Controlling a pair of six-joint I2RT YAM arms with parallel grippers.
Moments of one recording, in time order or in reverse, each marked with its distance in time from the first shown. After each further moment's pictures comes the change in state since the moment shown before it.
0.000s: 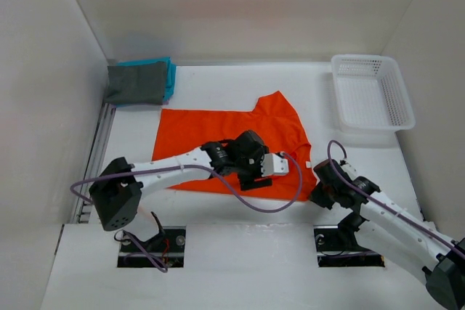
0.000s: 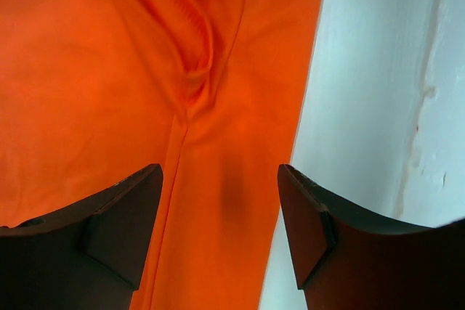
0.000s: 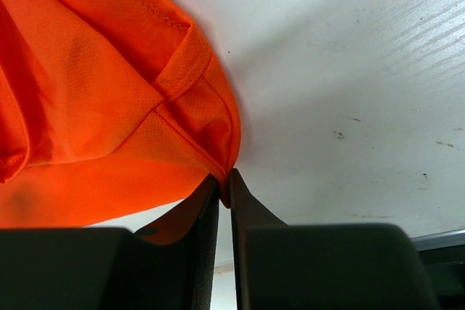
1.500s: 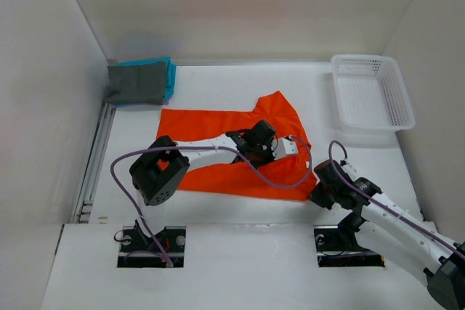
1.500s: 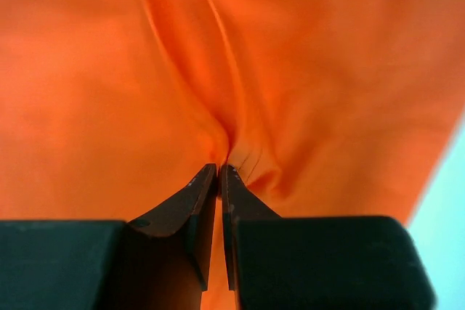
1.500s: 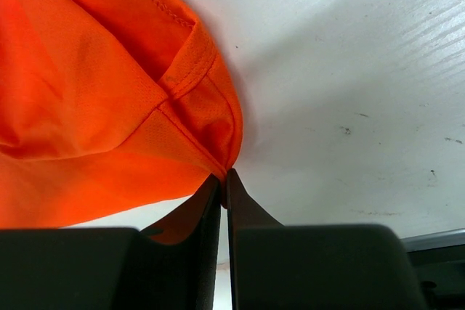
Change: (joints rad) left arm 0.059 0.359 0.169 0.167 -0.048 -0.063; right arm 0.009 -0.028 0.000 -0.004 0.001 0.016
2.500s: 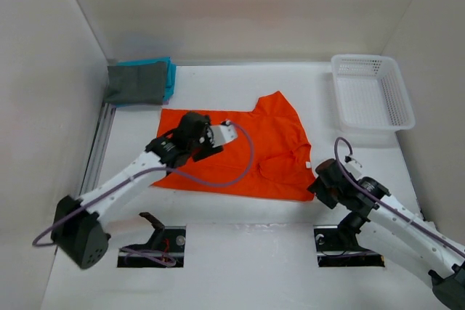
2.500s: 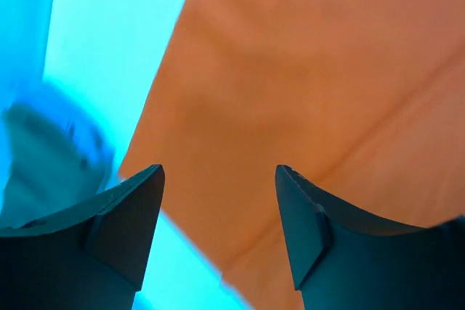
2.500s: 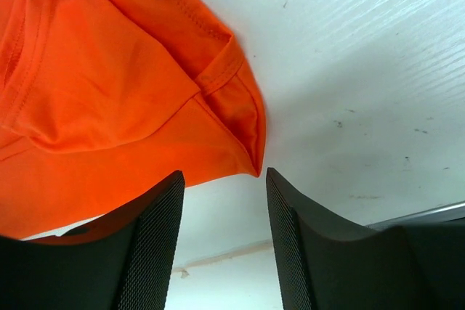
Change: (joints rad) left arm 0.271 -0.585 -0.254 -0.125 -0.314 0.218; right arm 0.063 -0.053 0.103 -0.129 0.119 0.014
